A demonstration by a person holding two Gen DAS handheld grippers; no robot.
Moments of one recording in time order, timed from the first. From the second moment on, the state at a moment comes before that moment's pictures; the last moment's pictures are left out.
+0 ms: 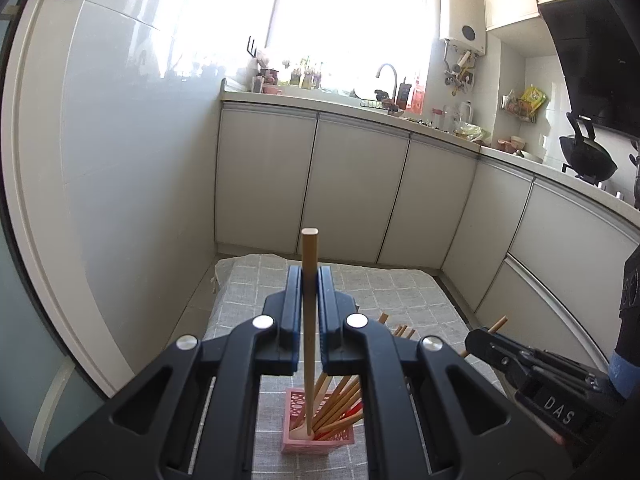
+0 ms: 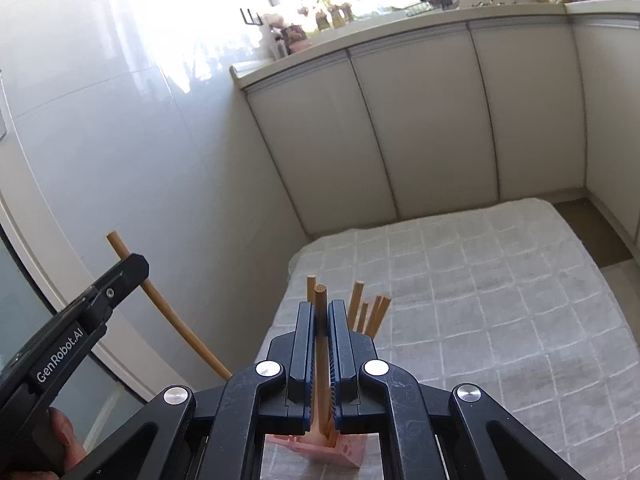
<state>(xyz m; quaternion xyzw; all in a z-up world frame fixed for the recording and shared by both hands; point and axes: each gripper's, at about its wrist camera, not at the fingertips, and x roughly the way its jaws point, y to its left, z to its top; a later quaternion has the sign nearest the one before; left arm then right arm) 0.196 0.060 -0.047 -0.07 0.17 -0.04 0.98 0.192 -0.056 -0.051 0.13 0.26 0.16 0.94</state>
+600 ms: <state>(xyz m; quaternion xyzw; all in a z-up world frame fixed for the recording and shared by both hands) 0.232 0.031 -0.075 0.03 0.22 -0.09 0.97 0.197 -0.072 -0.056 0.19 0.27 0.19 0.93</state>
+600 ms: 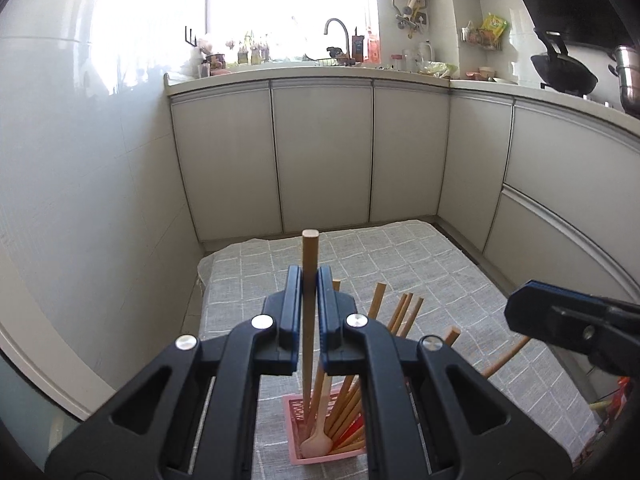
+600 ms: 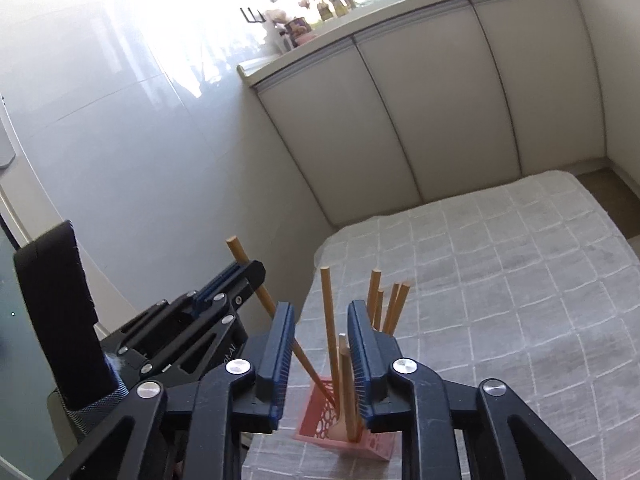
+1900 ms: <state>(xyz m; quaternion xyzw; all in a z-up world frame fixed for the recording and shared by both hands) -0.010 0.018 -0.034 -0.01 0.30 0.00 0.95 -0.024 -0.156 0.002 0.08 0.29 -0.05 0.95</state>
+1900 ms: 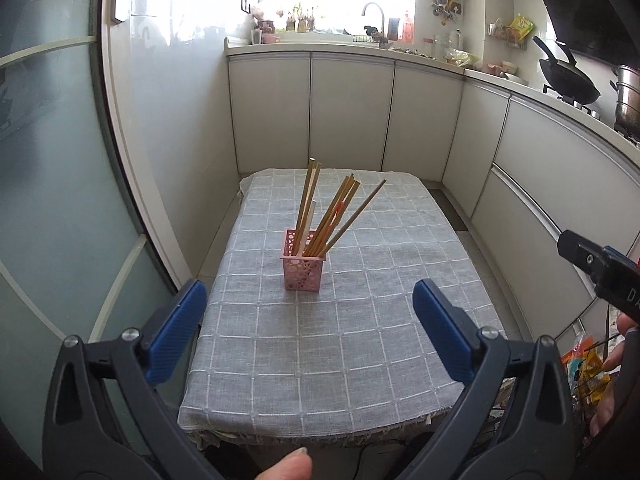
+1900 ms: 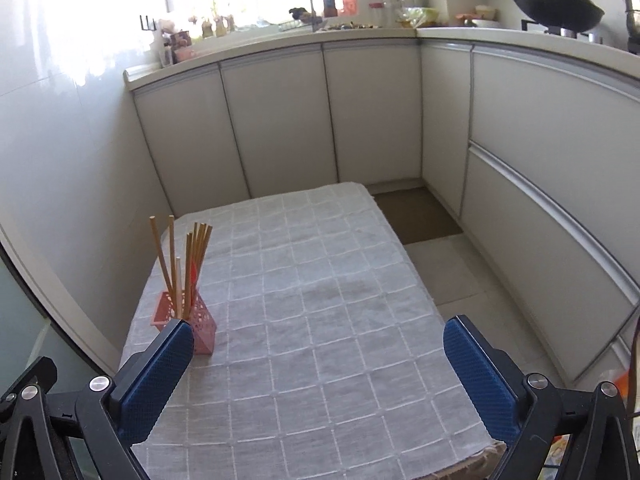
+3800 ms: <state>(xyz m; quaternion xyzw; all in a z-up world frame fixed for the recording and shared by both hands) -0.020 0.009 -0.035 -0.02 0.29 0.00 0.96 -0.025 -0.134 -0.005 0.04 0.30 -0.05 0.95</state>
